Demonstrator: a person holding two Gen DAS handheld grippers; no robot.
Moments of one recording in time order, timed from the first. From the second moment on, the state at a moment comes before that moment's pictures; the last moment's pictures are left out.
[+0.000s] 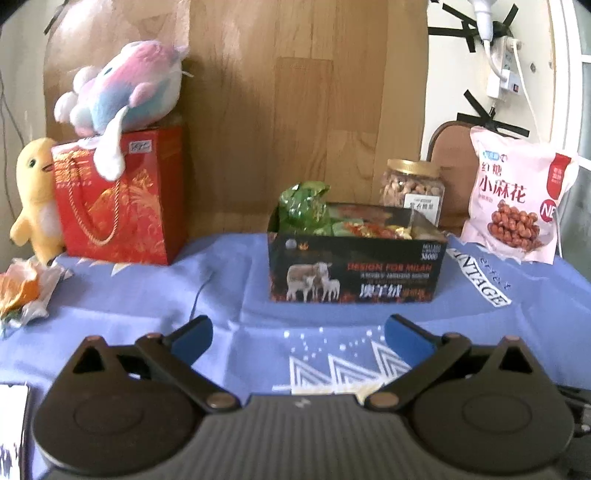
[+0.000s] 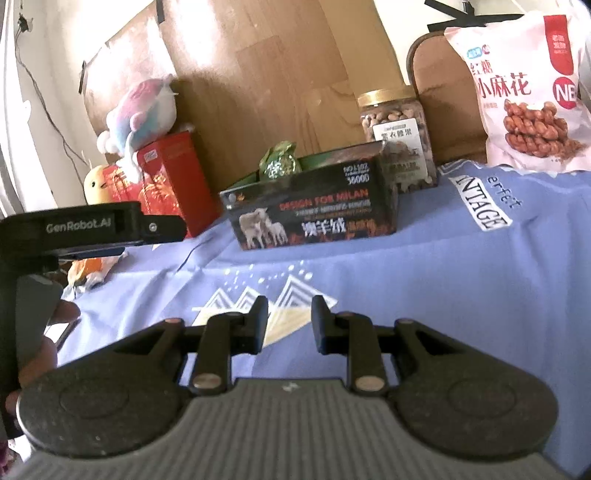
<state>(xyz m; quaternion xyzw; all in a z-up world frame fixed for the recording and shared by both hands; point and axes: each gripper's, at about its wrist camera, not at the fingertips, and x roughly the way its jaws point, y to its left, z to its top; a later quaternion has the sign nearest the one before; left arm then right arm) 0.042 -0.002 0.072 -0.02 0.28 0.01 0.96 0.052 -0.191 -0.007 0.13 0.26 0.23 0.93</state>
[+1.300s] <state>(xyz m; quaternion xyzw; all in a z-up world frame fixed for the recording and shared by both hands) -0.055 -0.024 0.065 0.03 0.24 0.05 0.97 -0.034 -0.187 0.008 0.11 0.22 0.25 0.94</state>
